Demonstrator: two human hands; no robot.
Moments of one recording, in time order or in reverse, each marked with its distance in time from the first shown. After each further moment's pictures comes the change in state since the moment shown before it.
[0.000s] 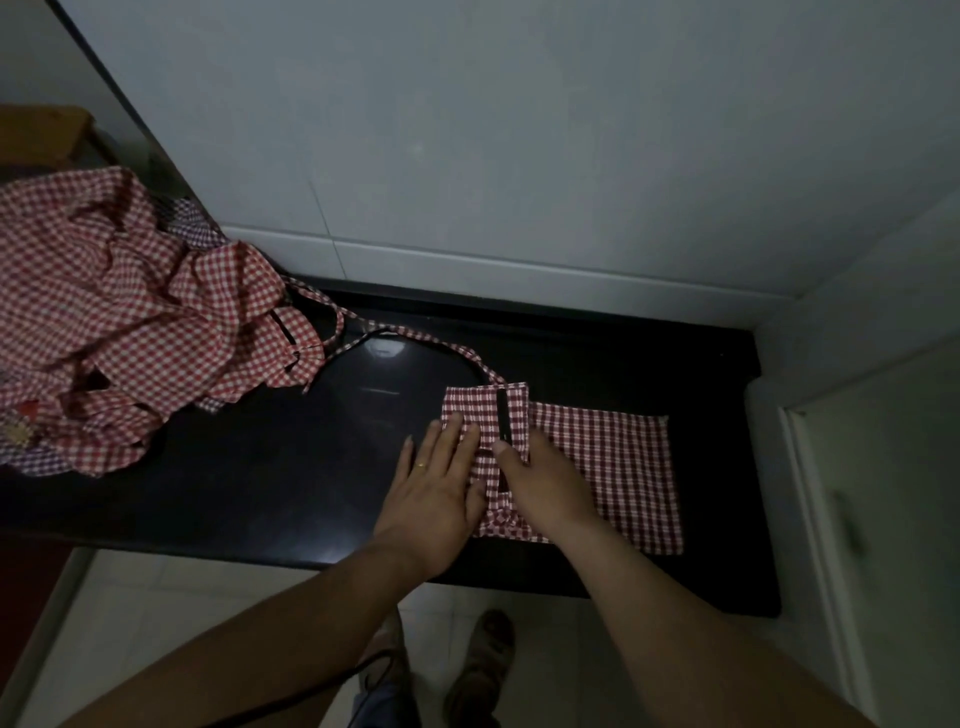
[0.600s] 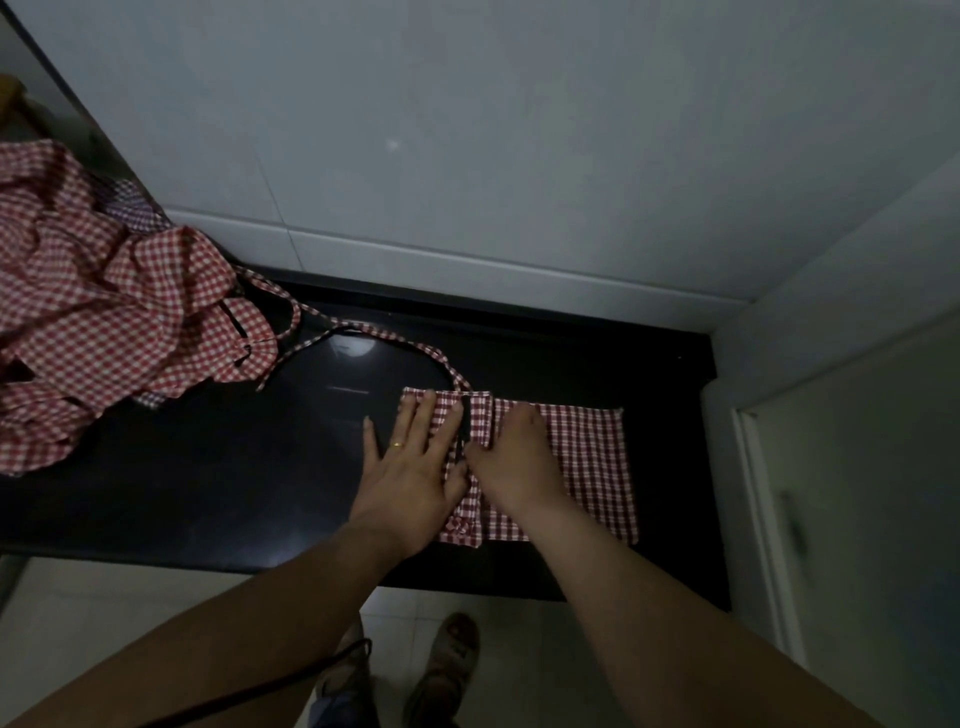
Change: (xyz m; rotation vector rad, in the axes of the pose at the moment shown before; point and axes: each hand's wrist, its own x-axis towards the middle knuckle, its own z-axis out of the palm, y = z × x) left_hand 0.029 0.017 0.005 0.023 0.046 -0.026; right_hand 0.011 -0.014 -0.022 -0.148 0.122 -0.004
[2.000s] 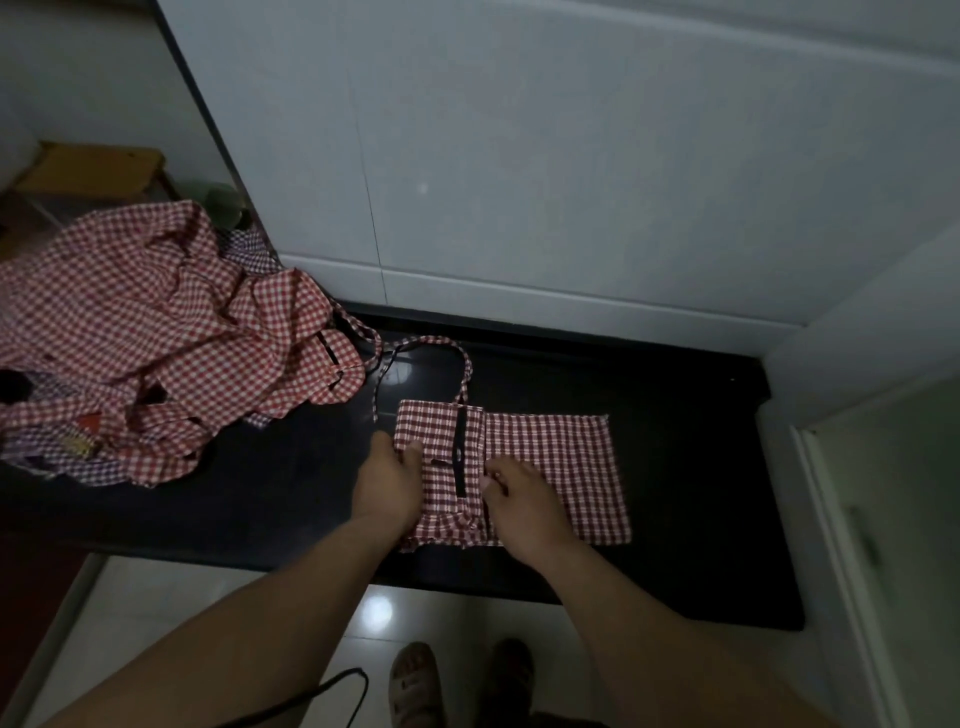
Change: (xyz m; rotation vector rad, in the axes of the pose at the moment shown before) left_hand -0.024 -0.085 -0.052 -0.752 0.213 -0.582; right_hand -0.037 -0.022 0.071 -0.004 -0.114 -0.165
